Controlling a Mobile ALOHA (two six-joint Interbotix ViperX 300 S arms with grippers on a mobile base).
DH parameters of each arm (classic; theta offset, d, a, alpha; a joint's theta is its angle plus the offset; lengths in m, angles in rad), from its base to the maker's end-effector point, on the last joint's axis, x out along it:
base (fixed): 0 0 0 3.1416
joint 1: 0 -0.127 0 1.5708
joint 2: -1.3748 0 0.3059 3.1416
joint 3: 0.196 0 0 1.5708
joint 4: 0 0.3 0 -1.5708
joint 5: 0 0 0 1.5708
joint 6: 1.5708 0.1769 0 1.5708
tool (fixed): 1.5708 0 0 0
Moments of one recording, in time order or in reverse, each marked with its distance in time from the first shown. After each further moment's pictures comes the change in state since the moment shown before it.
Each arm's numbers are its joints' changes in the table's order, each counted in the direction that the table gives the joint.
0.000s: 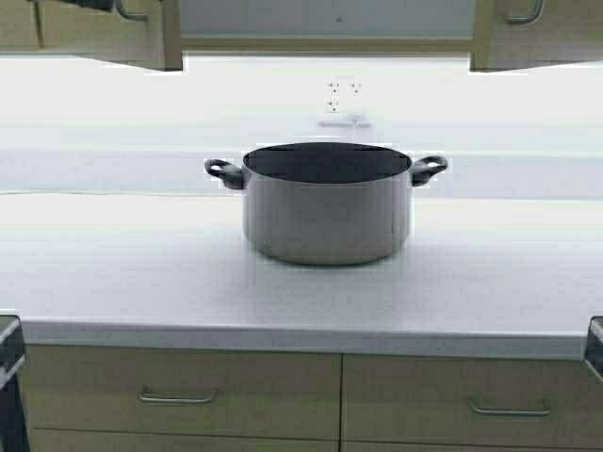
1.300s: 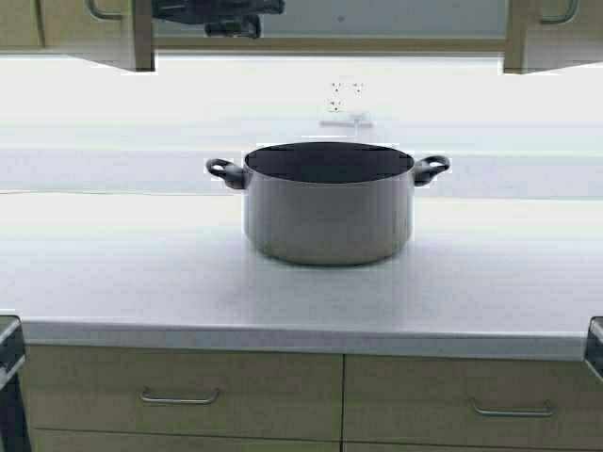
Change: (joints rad) left arm 0.198 0.738 0.281 0.000 0.673 -0.060; right arm -0.227 0.548 0.210 -0.071 0.618 0.002
